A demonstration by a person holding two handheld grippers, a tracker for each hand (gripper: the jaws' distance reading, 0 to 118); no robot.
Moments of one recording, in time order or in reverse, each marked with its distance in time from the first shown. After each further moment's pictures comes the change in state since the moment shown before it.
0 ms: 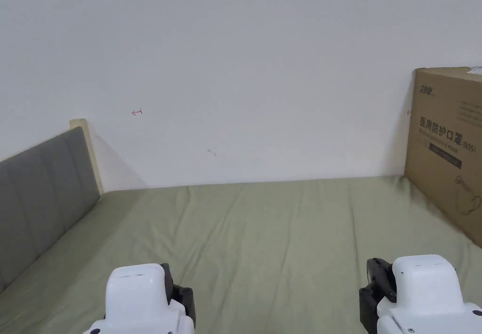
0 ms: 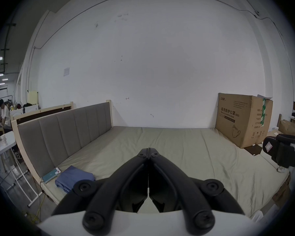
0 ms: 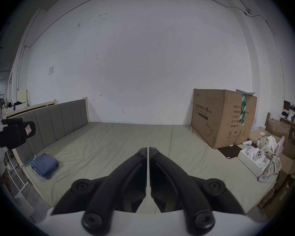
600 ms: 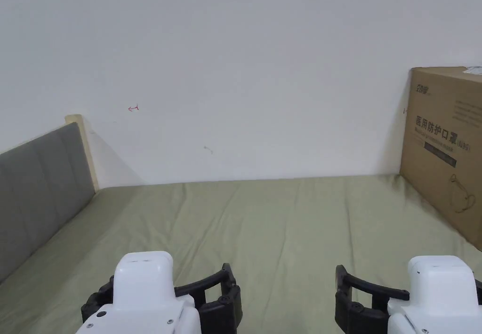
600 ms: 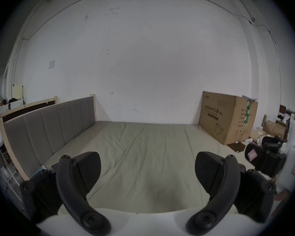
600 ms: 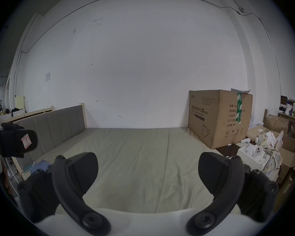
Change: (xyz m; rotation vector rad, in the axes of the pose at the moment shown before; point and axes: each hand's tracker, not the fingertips) left arm 0.000 0.014 -0.002 -0.076 -0.159 0.026; right arm 0.011 -0.005 0.006 0.044 -0.029 -0.048
